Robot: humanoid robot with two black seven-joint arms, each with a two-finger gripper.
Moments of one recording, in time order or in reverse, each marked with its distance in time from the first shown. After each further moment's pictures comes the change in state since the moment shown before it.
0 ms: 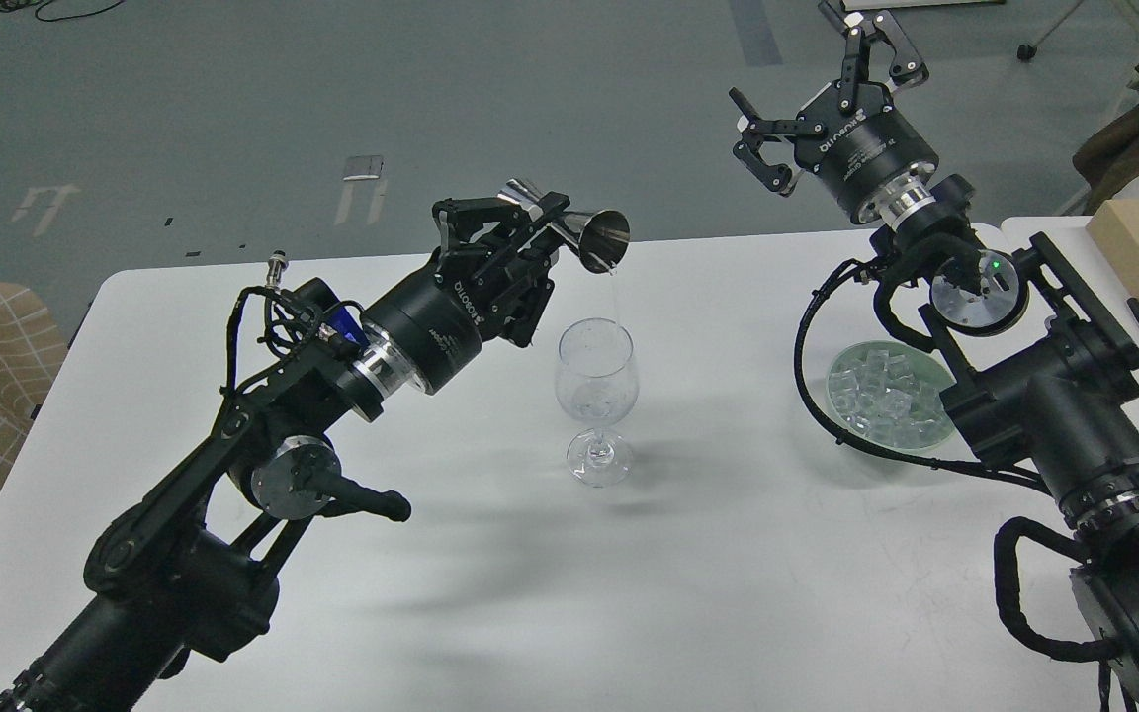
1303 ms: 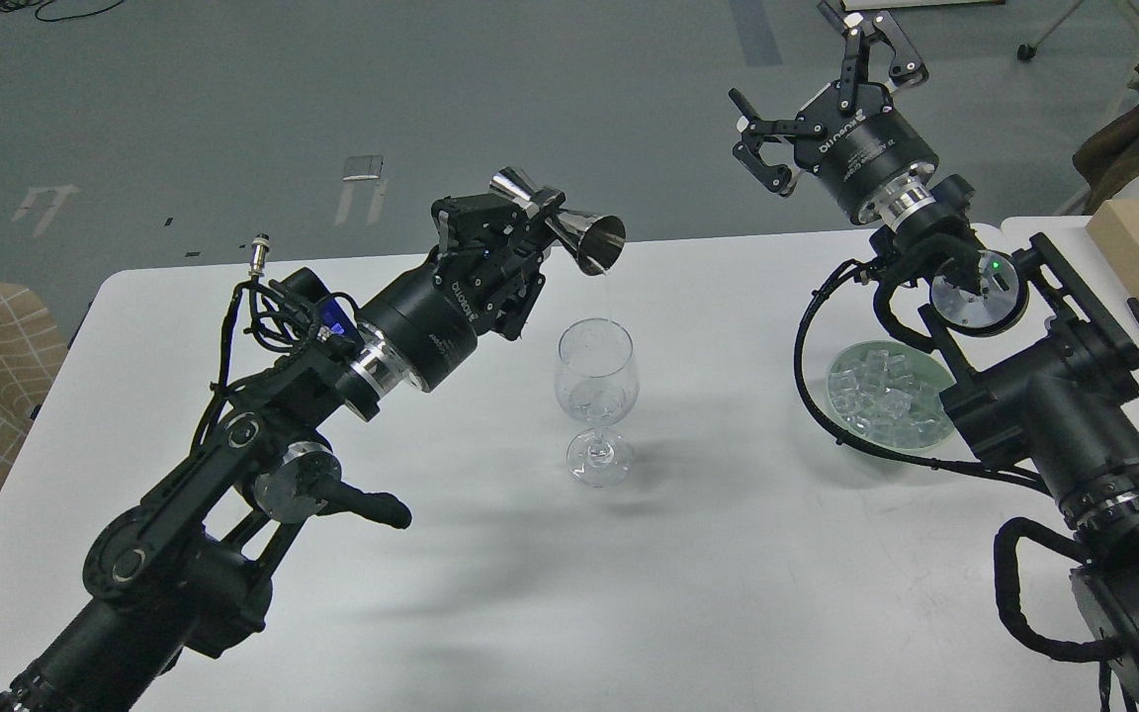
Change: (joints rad) left arm 0.004 0.004 -0.004 0.001 0.159 -0.002 -0.062; right arm -0.001 0.000 -0.001 0.001 0.000 0.000 0.000
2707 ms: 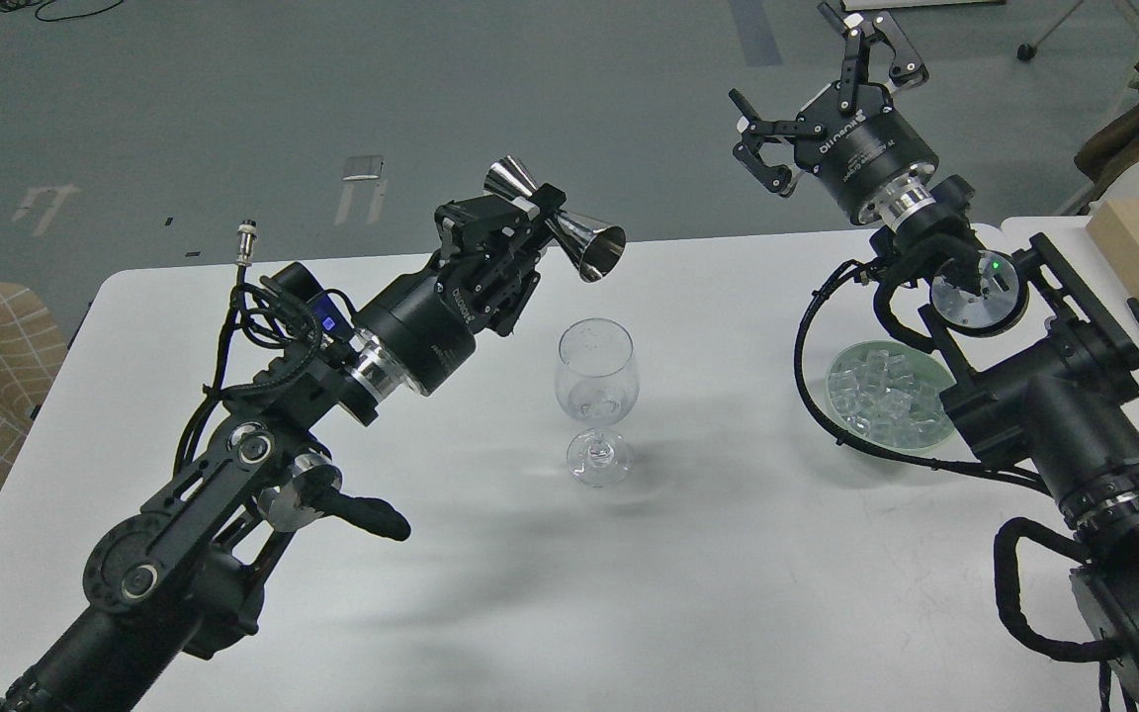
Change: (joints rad) left arm 0.014 0.006 0.006 -0.012 0.152 0.000 -0.063; right arm 0.000 0.000 0.000 -0.002 0.000 0.000 0.000
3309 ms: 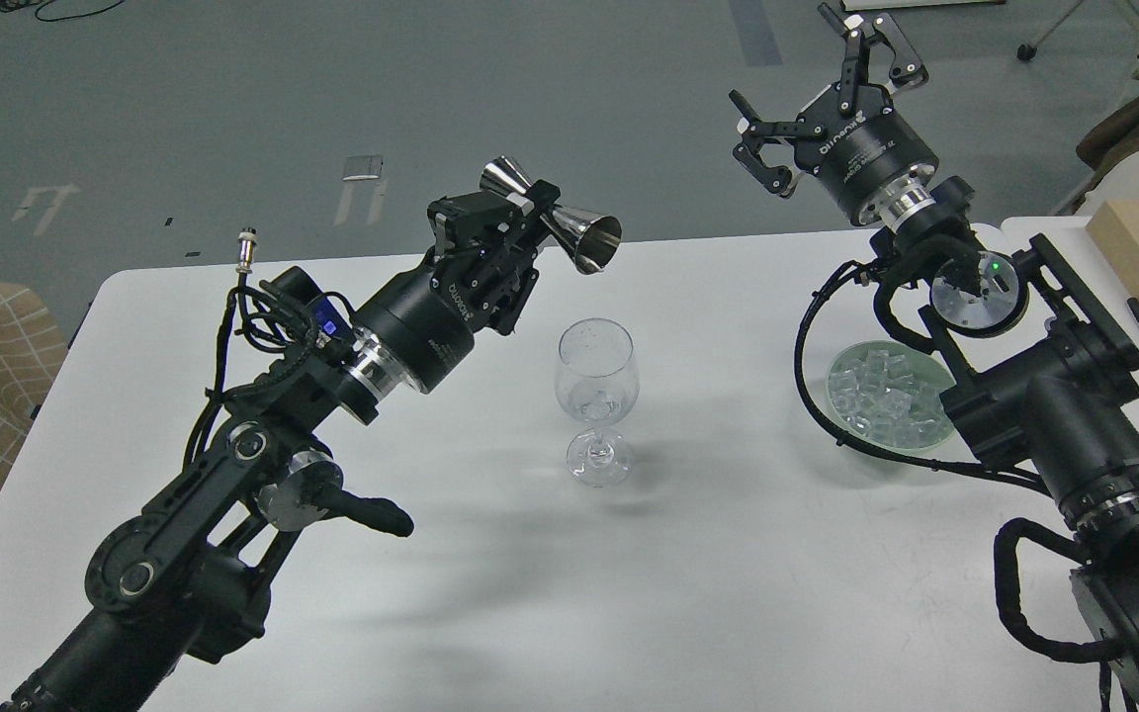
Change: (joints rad) left arm 0.009 -0.018 -0.017 0.000 -0.165 0.027 0.052; right arm -0.001 0.000 0.000 -0.004 0.000 0.000 0.000
